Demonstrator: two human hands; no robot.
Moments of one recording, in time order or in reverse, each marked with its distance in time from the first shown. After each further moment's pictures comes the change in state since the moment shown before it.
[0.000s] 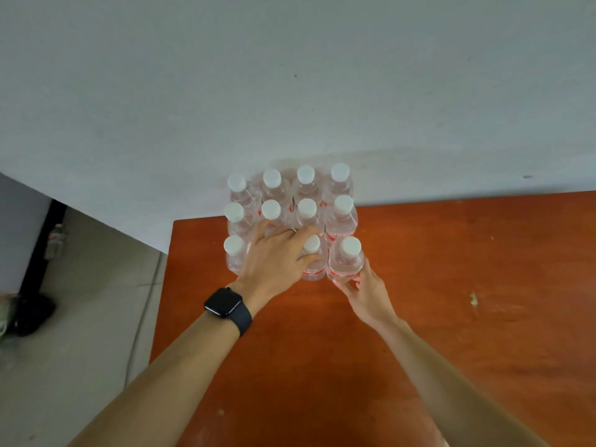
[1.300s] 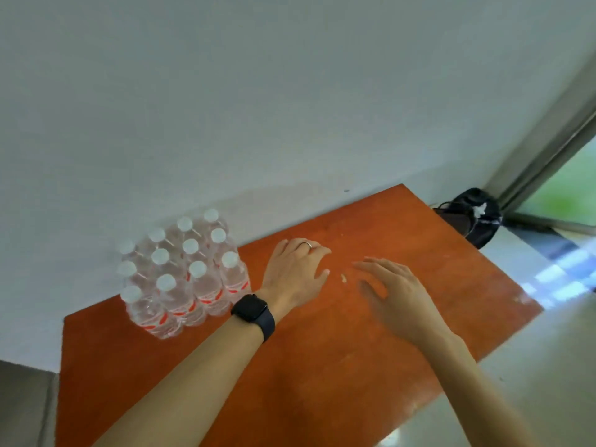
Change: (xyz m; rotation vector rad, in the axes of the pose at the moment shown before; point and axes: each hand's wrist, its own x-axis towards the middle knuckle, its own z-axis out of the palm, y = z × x) left_hand -0.023 0.212 -0.019 -0.012 -0.036 0.476; right_hand -0.243 -0.023 -0.184 -0.400 0.467 0.042
